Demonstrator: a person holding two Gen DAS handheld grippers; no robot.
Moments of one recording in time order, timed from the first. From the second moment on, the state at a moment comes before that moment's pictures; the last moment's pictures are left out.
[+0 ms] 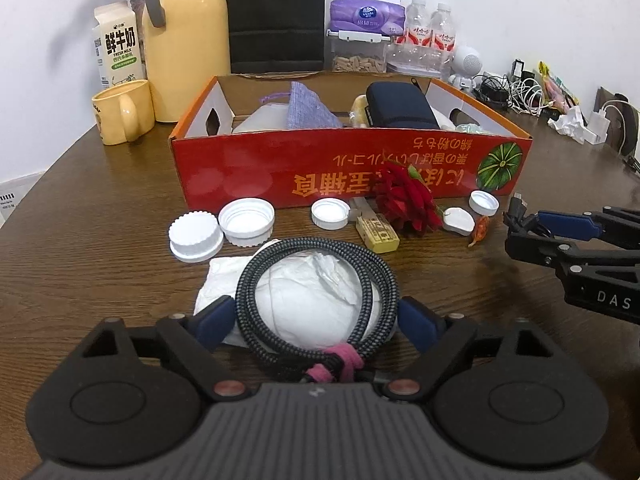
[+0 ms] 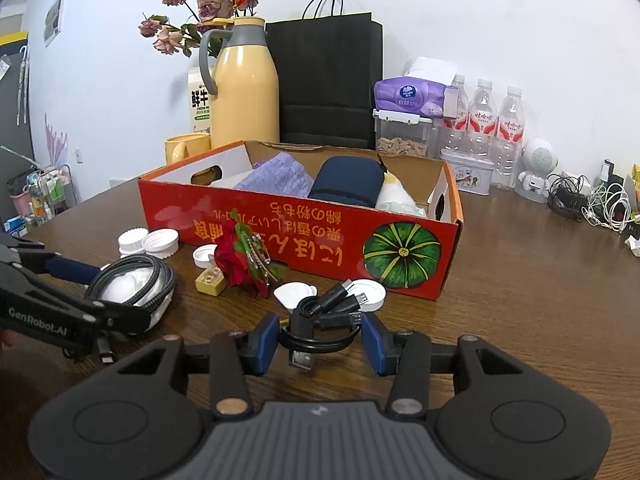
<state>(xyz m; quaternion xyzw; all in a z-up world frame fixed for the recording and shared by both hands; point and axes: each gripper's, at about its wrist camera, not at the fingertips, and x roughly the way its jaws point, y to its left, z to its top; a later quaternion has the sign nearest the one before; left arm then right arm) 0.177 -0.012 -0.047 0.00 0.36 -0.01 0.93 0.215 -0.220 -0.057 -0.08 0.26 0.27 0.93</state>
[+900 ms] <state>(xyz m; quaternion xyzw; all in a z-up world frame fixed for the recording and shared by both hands) 0.176 -0.011 0.032 0.02 0.25 -0.02 0.97 0.211 -0.214 -0.018 -0.08 0.20 0.28 0.94</state>
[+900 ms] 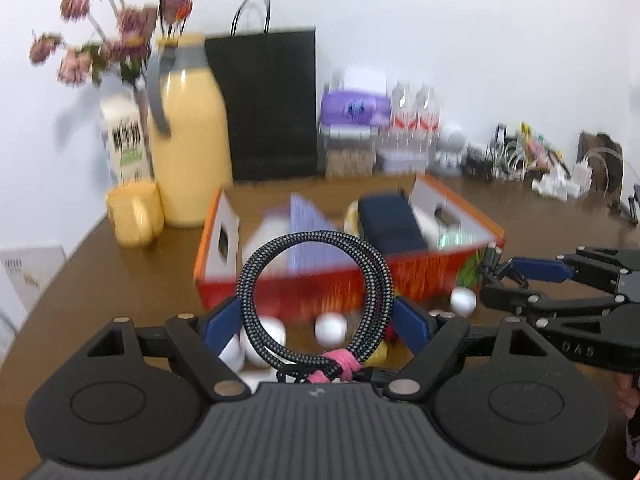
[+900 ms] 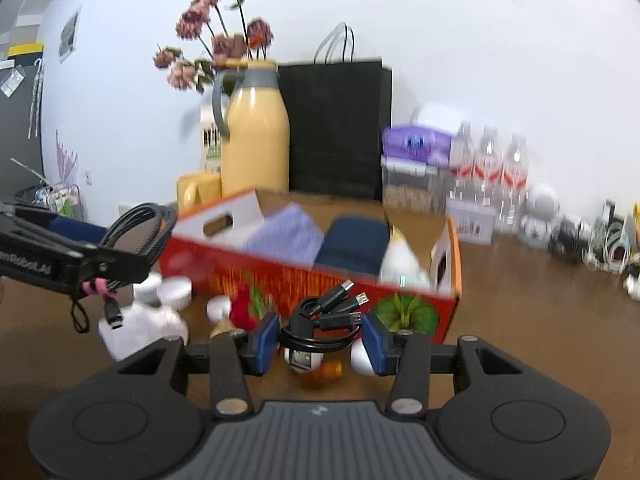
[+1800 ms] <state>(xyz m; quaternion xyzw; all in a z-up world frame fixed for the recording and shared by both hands) 0.336 -0.012 0.014 -0.02 0.24 0.03 0.97 0.344 -0.179 -0.015 -0.05 0.21 0.23 0.95</state>
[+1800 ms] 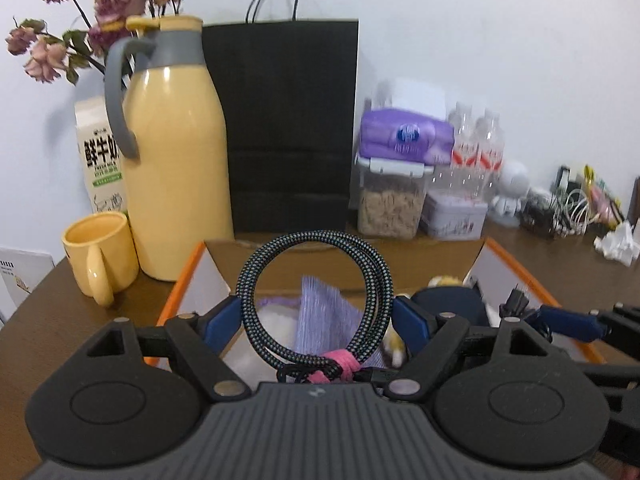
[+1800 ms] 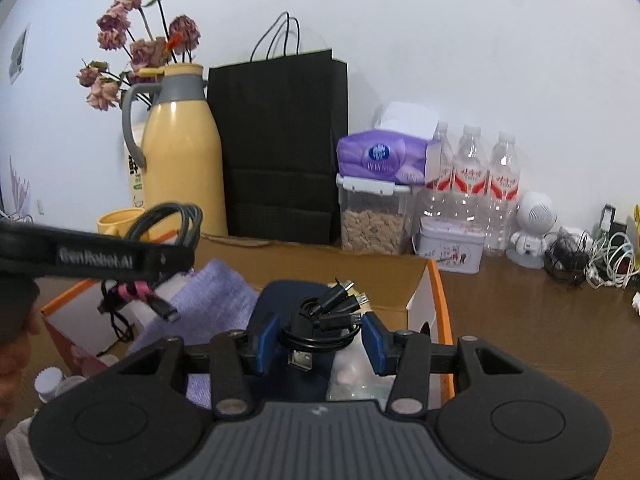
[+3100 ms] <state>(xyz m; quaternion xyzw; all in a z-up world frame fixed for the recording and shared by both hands) 0.294 -0.011 0.028 -0.01 0.21 0.03 0.98 0.323 -0.190 -0.007 -0.04 0.20 0.23 0.95</state>
